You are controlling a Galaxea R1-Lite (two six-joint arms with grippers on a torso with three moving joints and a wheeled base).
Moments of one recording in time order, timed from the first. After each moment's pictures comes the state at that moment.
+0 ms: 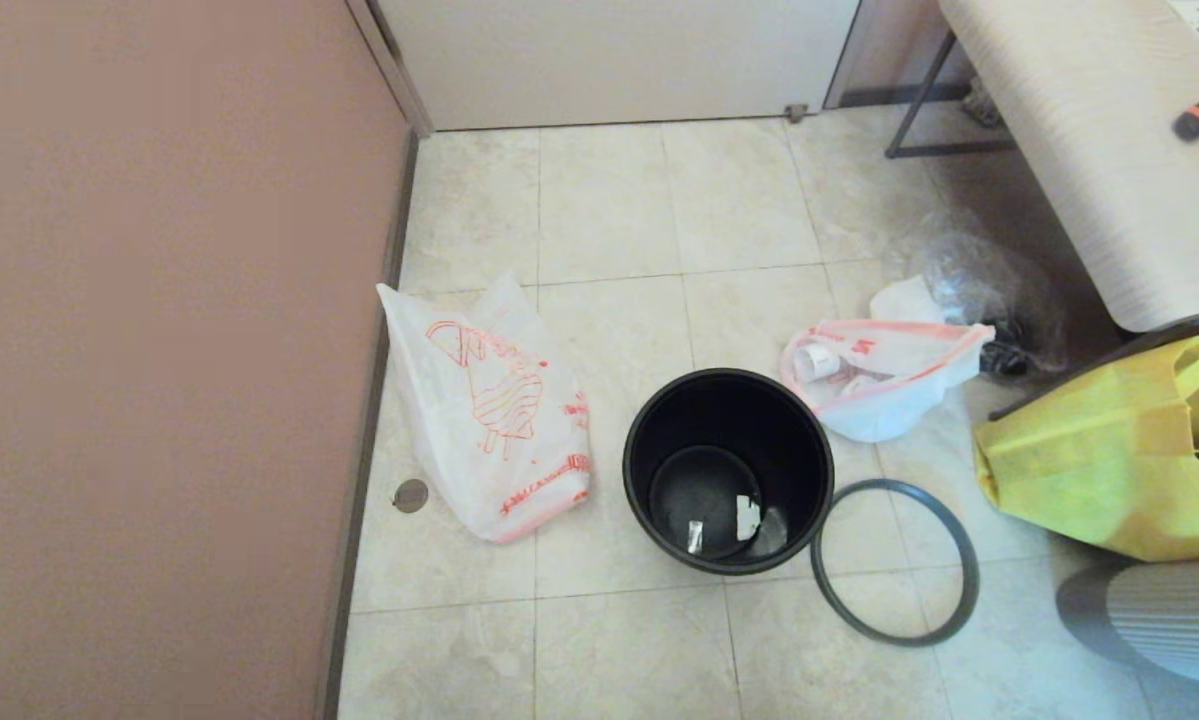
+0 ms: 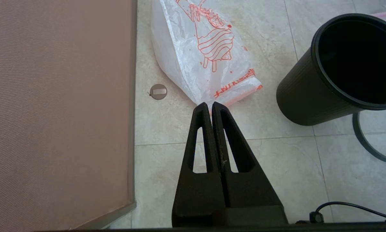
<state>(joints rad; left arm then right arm) 0.00 0.00 -0.01 -0.02 0.00 -0.05 0.03 0.44 -1.00 0.79 -0.38 0.22</state>
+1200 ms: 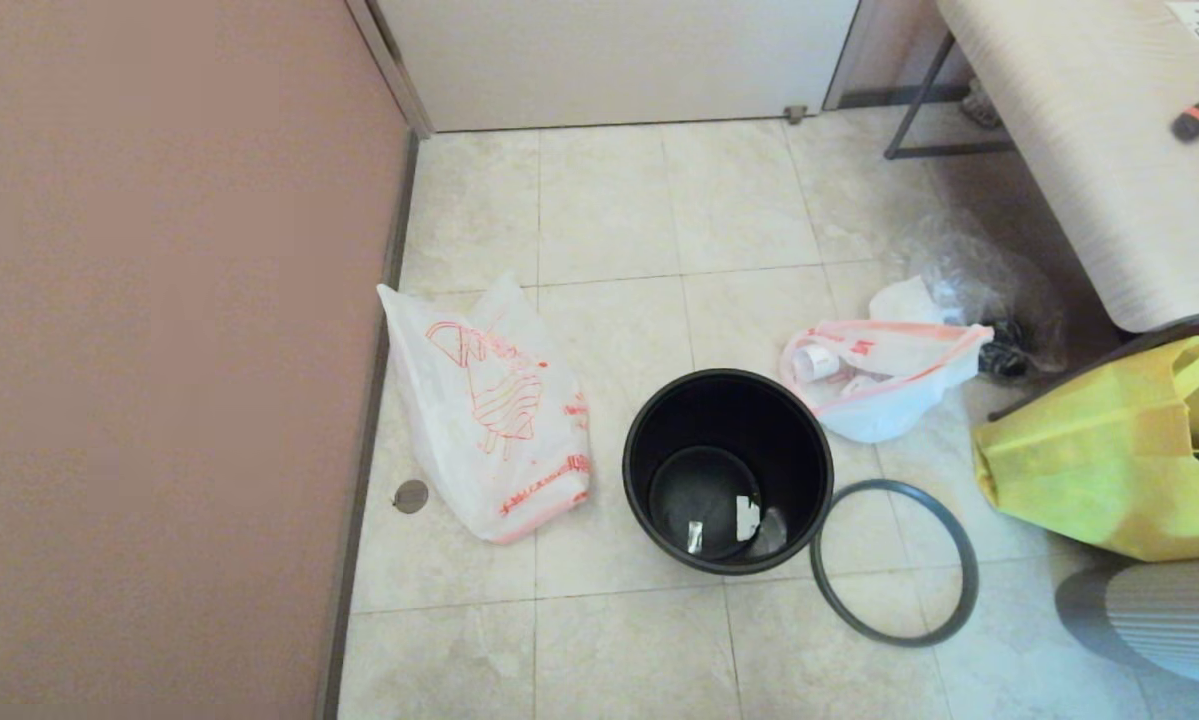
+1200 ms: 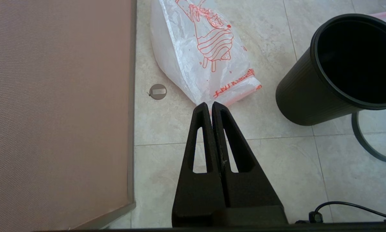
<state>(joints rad) 0.00 0.00 -0.01 -0.02 0.00 -0.05 0.00 0.00 -0.04 -0.03 -0.03 -0.06</state>
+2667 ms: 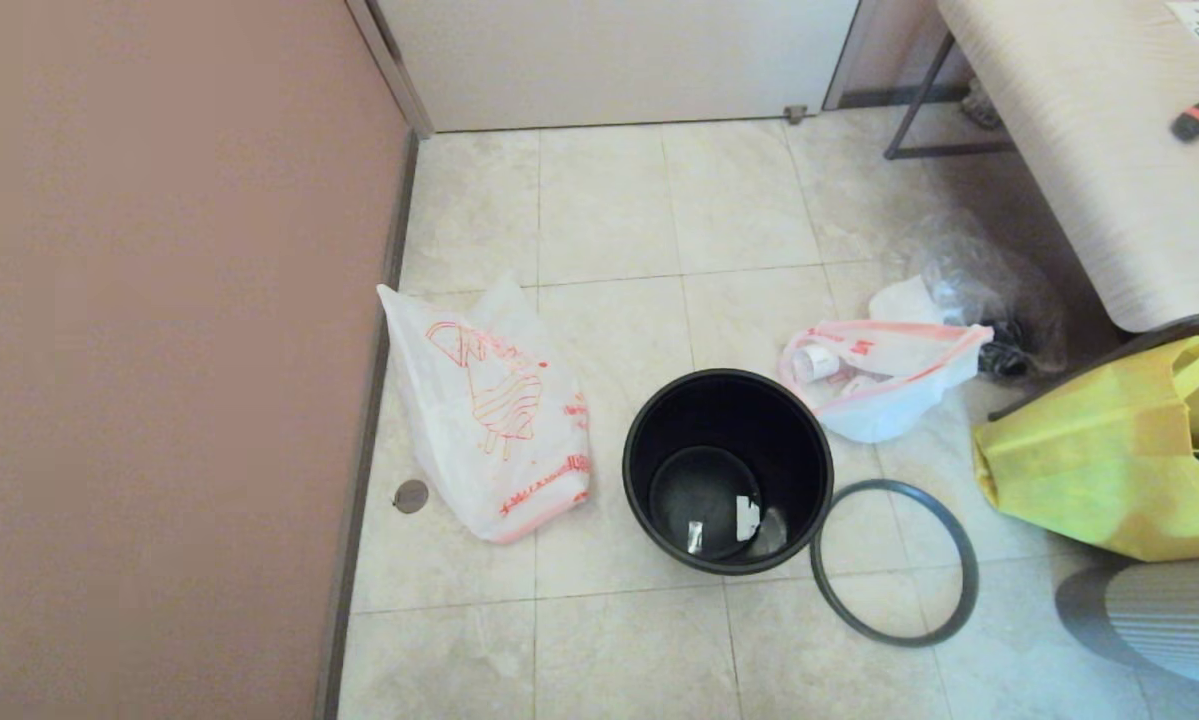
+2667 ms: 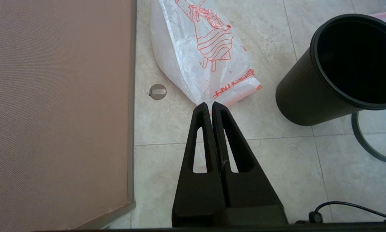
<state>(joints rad) 0.00 0.00 -0.01 -0.02 0.00 -0.05 0.00 0.00 -0.01 0.01 0.01 -0.01</state>
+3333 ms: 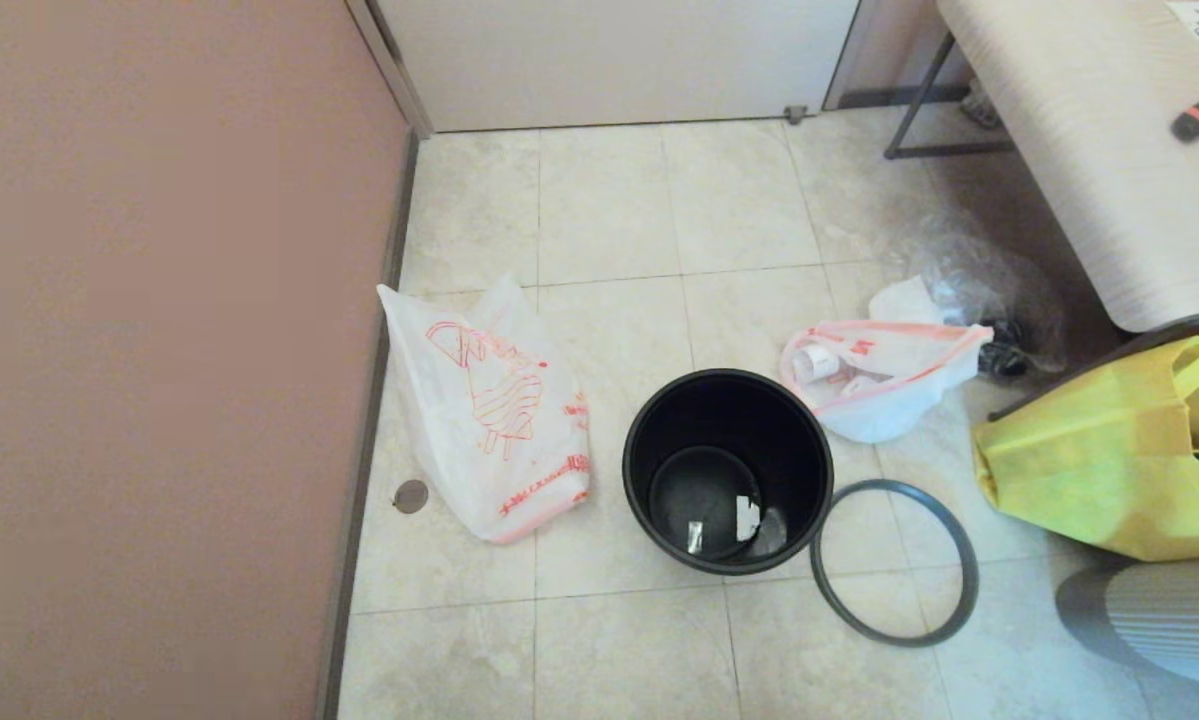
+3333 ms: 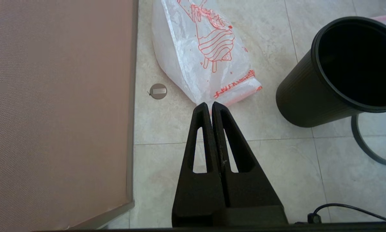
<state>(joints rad) 0.00 0.00 -0.01 -0.02 0.01 -0.06 0.00 0.00 -0.01 0.01 0.01 -0.01</state>
